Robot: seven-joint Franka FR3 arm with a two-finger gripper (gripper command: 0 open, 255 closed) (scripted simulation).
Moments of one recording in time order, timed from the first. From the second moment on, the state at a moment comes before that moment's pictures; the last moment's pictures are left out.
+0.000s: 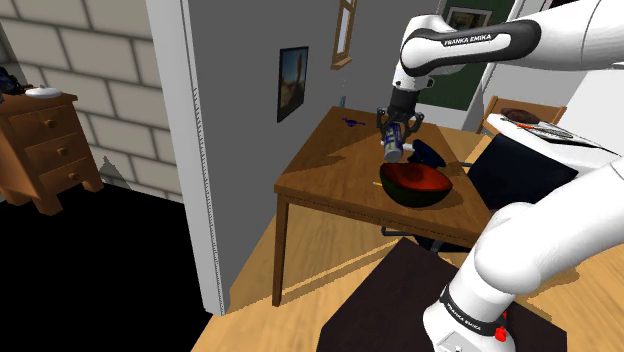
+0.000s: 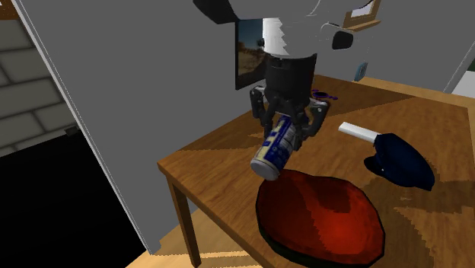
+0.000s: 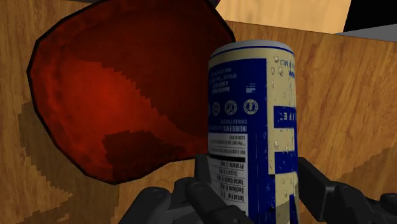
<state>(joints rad) -0.06 -0.45 -0.32 -2.24 -0.19 1.81 0.70</state>
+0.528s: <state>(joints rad) -0.15 -0.69 -0.37 -2.41 -0.29 1.75 0.62</state>
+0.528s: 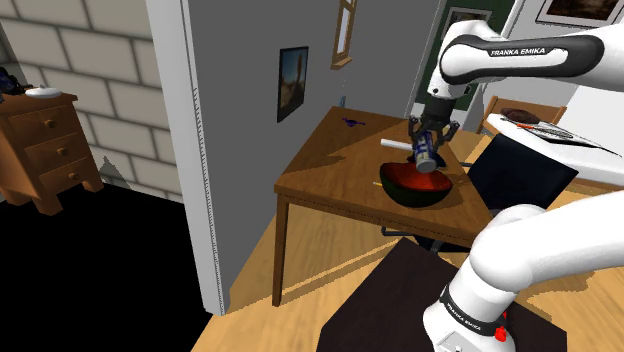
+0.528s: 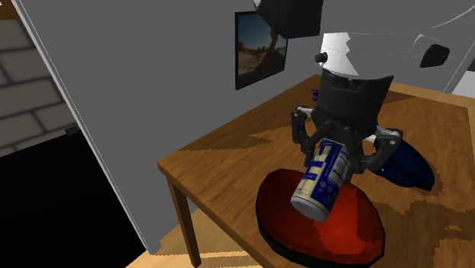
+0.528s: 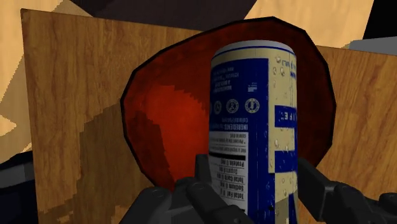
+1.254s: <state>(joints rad) -0.16 -0.70 -0.41 -2.53 -0.32 1.89 0.62</state>
